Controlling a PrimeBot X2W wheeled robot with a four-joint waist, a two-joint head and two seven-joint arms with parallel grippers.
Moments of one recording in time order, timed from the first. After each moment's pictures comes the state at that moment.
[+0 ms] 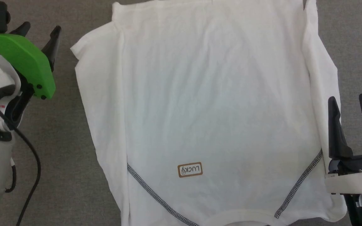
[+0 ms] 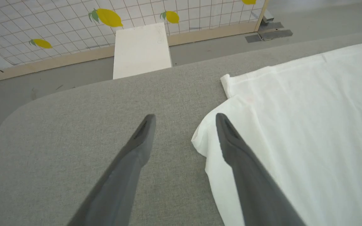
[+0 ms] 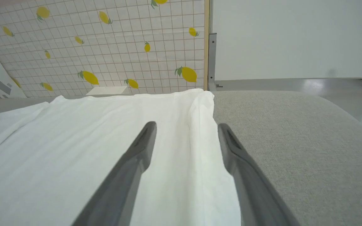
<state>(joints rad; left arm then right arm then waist) -0.66 0.57 -0.20 -0.04 -0.52 0.06 0.61 0.00 -0.11 -0.10 -0.31 0.19 0.13 -0.06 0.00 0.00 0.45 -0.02</state>
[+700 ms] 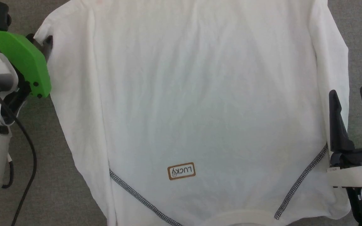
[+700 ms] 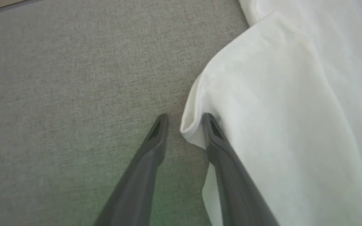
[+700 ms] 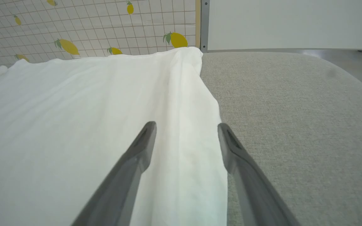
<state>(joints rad) -0.70 0.58 -0.23 0.10 -0.55 0.05 0.68 -0.04 -0.13 -0.10 -0.29 0.20 0.13 -0.06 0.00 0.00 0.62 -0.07</state>
